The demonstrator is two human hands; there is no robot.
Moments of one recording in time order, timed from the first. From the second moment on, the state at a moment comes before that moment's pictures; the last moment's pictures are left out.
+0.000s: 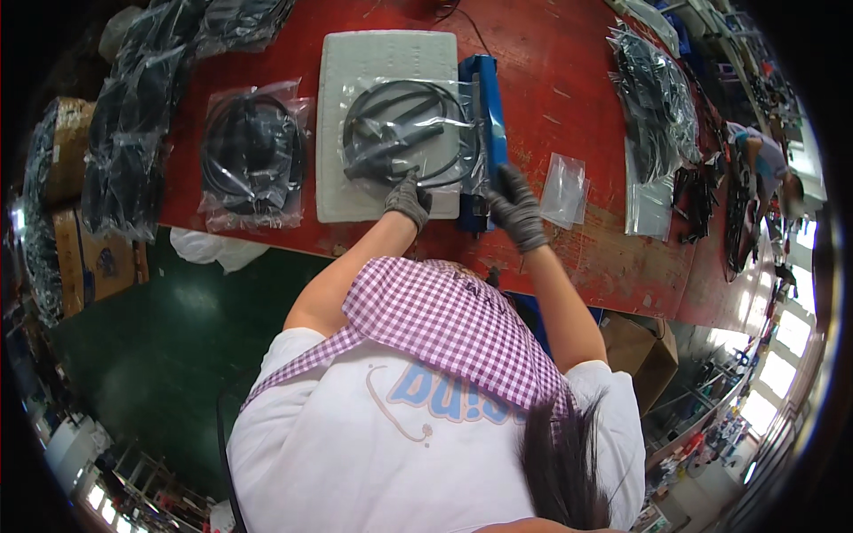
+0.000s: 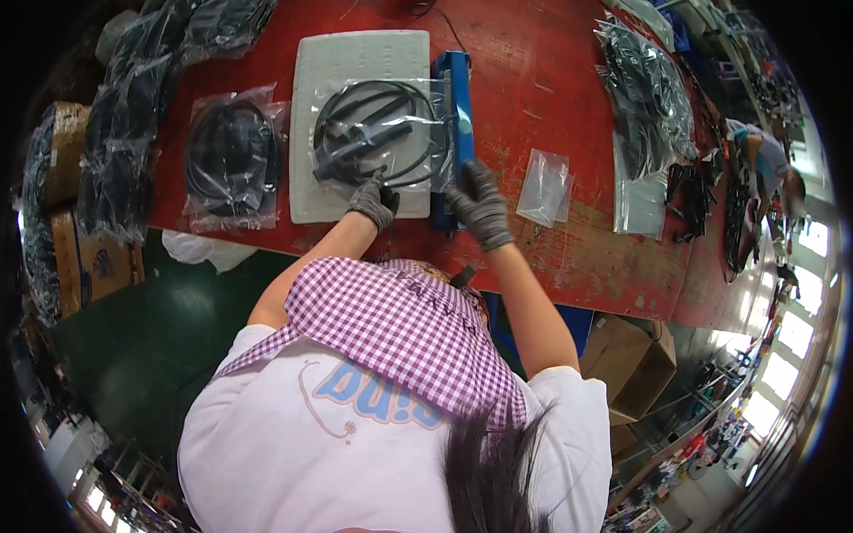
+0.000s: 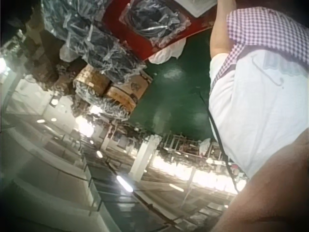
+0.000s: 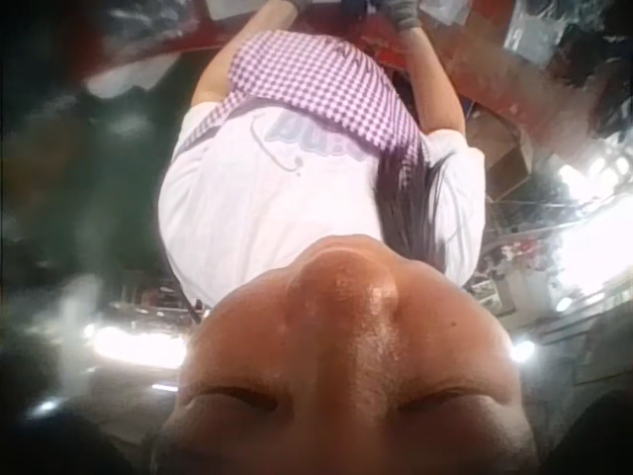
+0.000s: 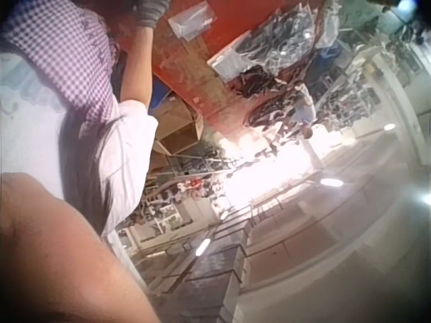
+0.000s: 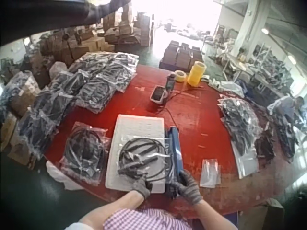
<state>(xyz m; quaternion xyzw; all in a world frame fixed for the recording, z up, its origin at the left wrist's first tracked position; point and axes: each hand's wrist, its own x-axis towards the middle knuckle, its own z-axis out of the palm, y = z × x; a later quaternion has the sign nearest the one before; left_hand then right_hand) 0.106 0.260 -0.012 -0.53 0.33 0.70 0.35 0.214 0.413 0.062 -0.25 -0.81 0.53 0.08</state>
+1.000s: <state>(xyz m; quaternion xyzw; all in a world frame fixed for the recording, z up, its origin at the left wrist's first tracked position) -0.097 -0.023 0.014 0.00 0.99 0.03 -0.11 0.373 0.557 -0.048 -0.70 -0.67 0.24 -0.03</state>
